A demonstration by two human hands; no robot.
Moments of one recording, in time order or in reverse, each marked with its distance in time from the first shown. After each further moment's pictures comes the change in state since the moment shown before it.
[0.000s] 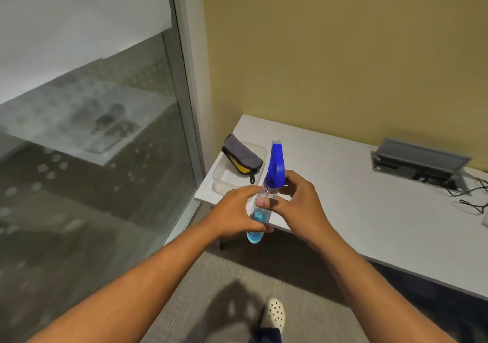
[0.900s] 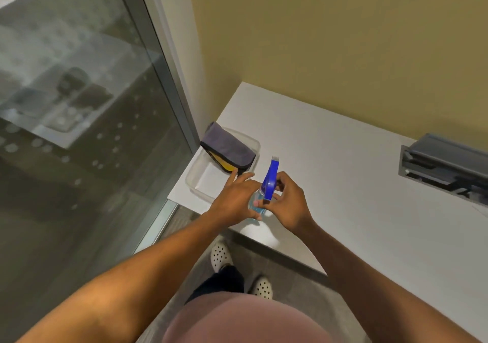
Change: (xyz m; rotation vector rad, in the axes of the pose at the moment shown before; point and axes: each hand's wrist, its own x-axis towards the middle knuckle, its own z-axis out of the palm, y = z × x) left_hand 0.210 -0.086 0.069 0.414 -0.112 -0.080; right_hand 0.197 0.159 -0.017 -0.041 -0.176 0.161
